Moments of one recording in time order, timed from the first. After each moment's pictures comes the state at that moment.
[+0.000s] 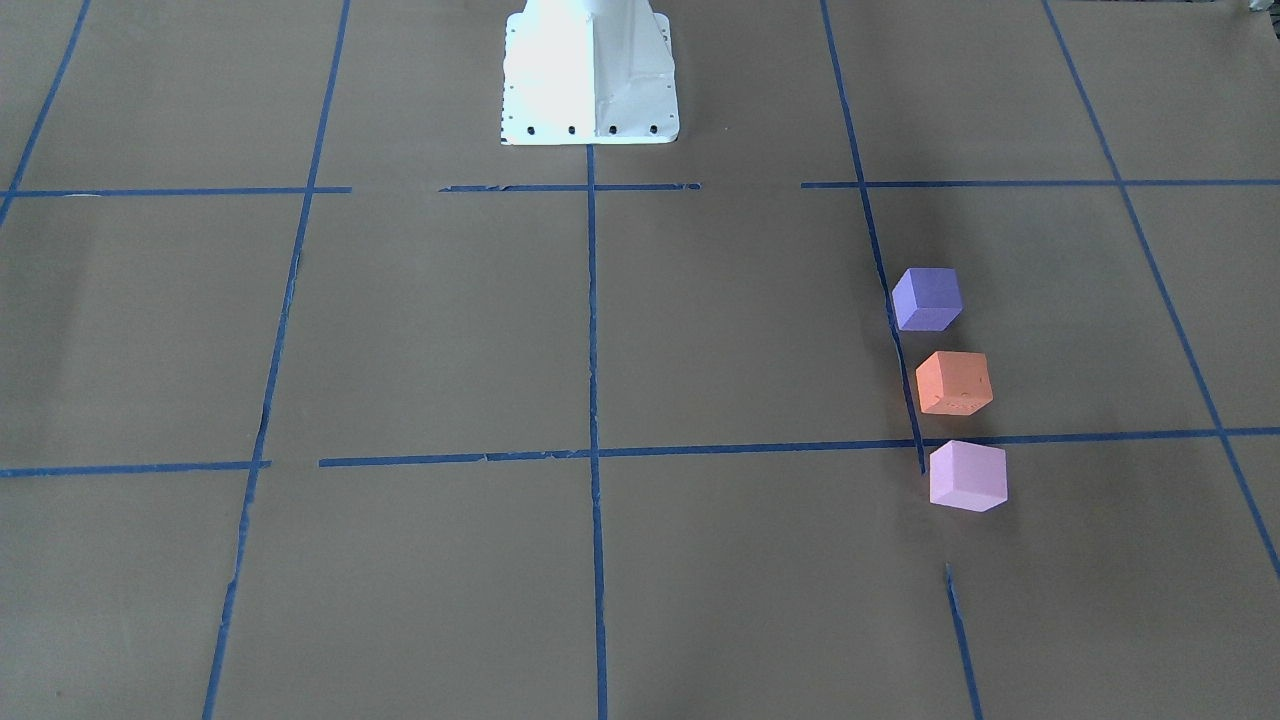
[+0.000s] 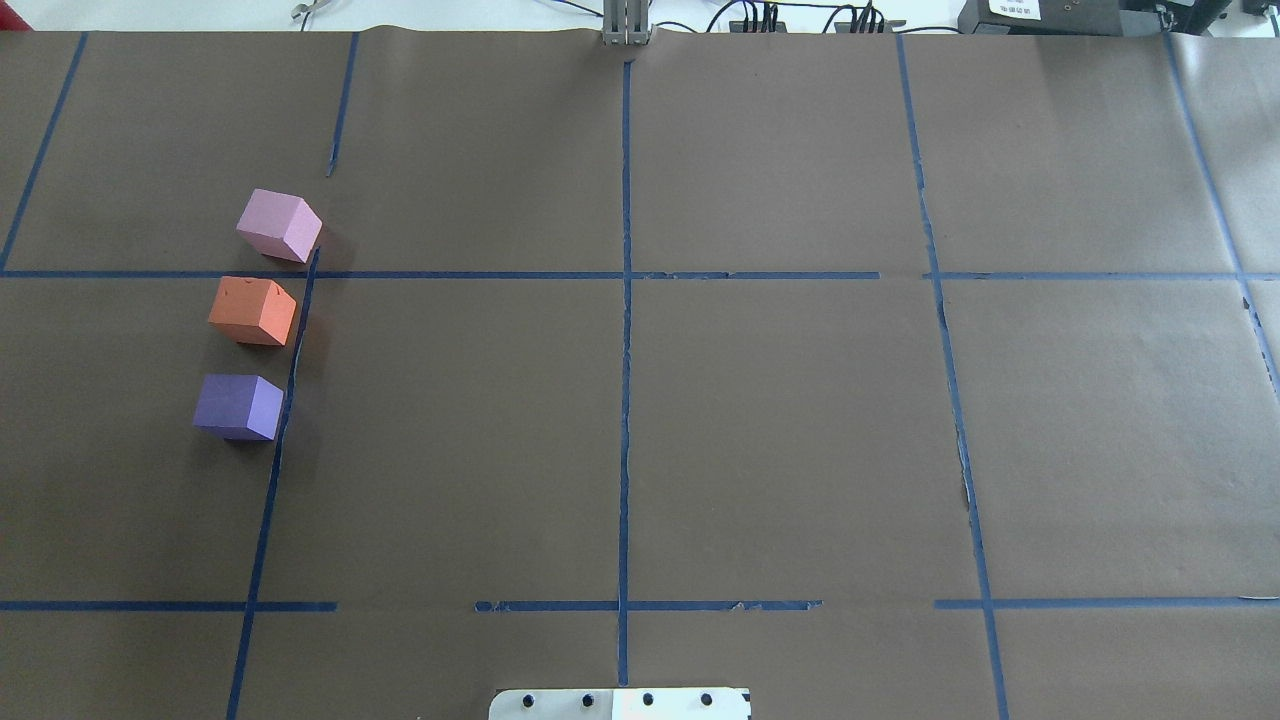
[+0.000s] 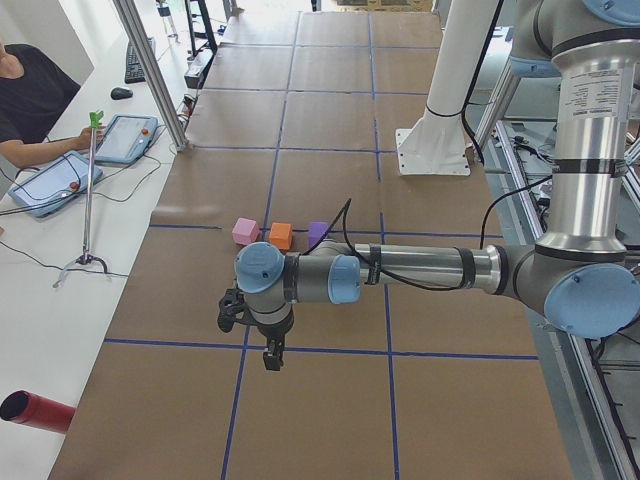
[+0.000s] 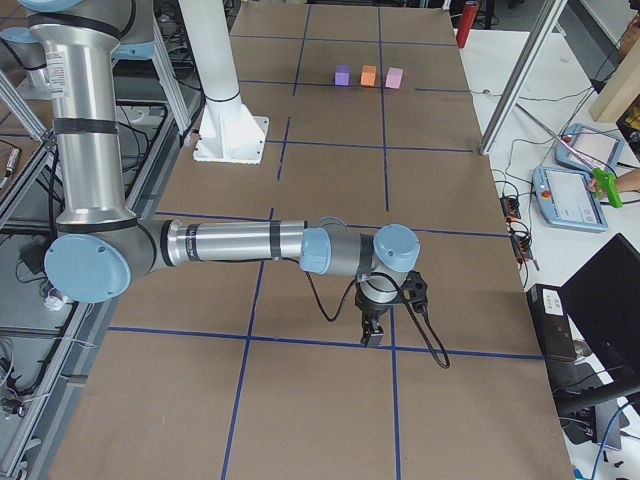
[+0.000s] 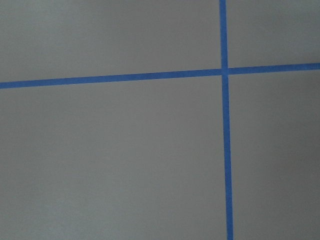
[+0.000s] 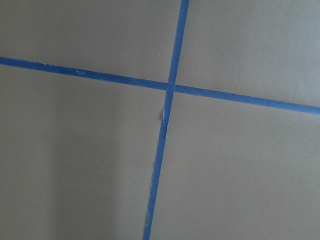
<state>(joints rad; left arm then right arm) -1.57 -1.55 -1.61 -1.53 -2.31 0.09 1.52 -1.52 1.60 -1.72 2.29 -0.16</state>
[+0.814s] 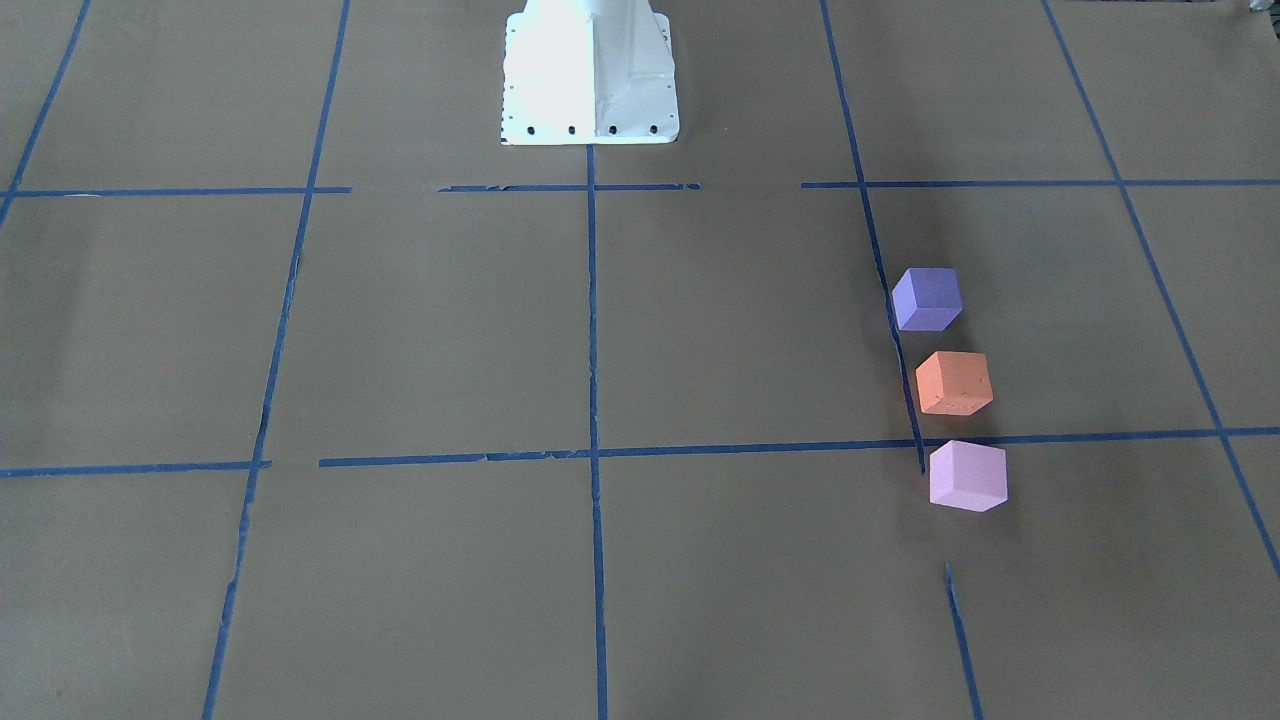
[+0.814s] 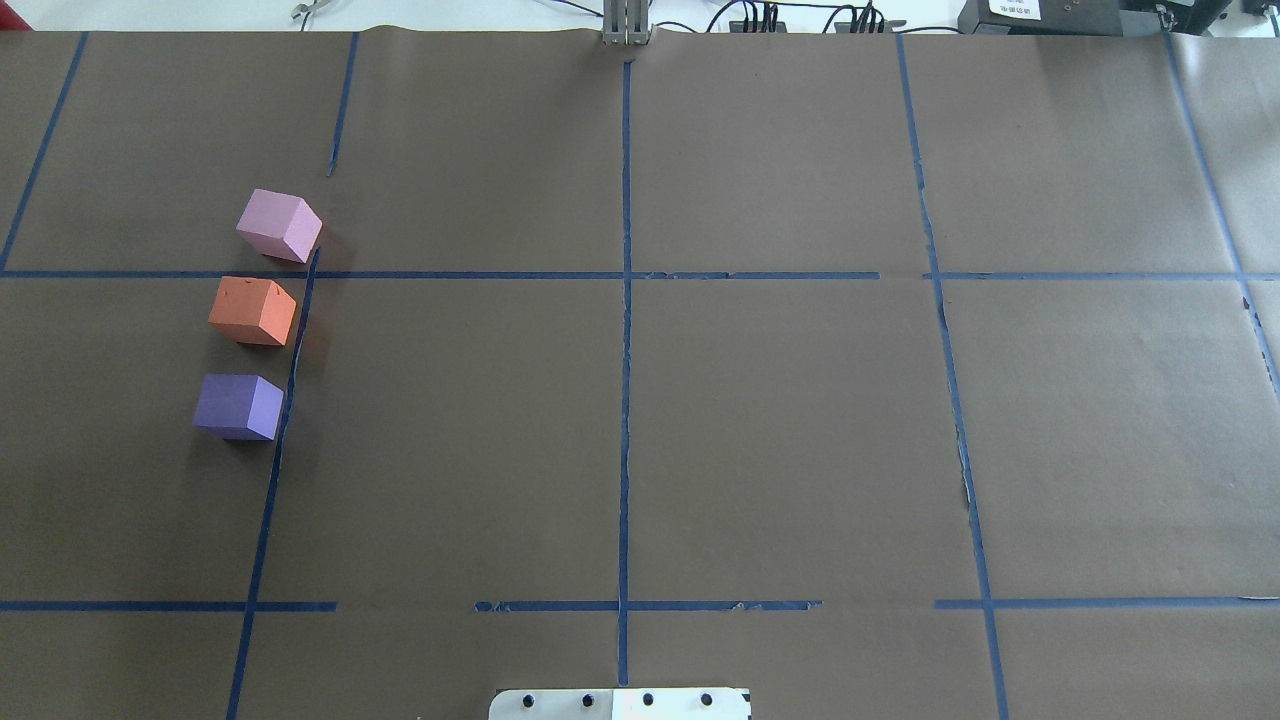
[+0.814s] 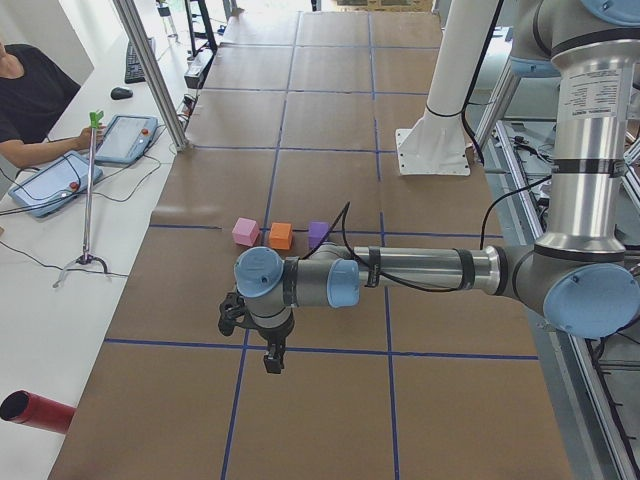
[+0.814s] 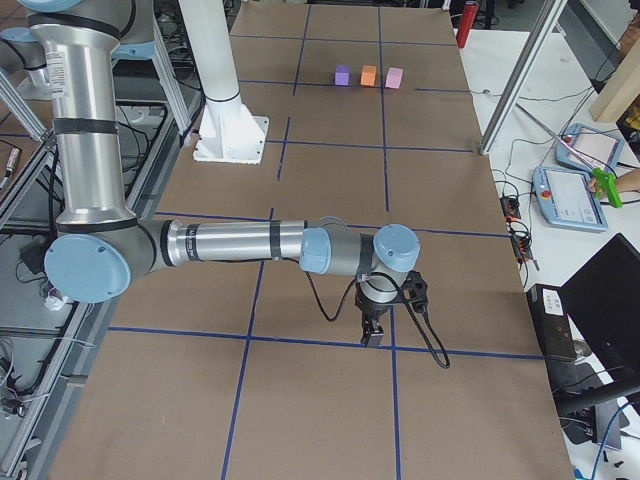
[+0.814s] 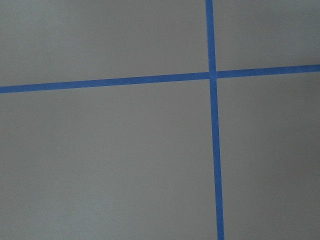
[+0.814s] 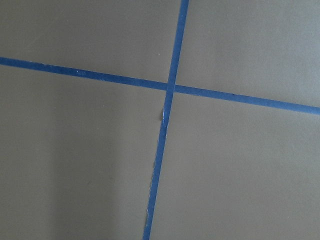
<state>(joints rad) -1.57 -1.55 -1.59 -1.54 -2.31 0.09 1.53 -1.52 1.60 -1.72 2.29 -0.16</state>
